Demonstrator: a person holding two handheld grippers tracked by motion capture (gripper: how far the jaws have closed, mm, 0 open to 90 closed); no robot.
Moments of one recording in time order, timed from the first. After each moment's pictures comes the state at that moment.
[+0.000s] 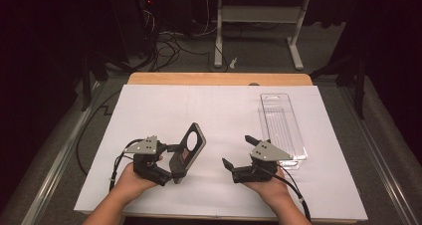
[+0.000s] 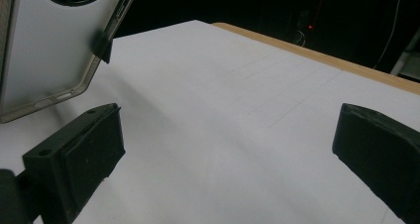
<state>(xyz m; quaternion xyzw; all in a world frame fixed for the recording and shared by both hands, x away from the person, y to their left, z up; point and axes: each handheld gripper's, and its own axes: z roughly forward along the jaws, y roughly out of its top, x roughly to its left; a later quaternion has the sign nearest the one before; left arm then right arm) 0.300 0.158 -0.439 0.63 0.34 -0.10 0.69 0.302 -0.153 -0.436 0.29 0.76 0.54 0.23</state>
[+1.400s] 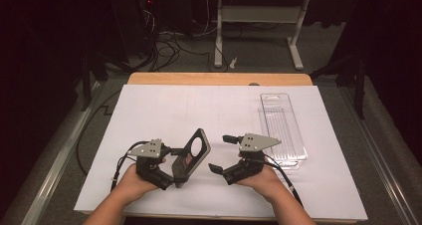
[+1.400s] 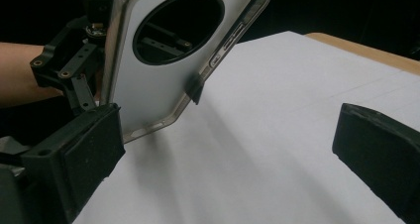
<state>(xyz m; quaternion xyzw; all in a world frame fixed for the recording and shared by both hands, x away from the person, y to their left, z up) 0.295 0.152 -0.443 0.66 0.32 -0.12 0.67 0.321 -0.128 -0.423 0.19 0.78 0.58 0.09</state>
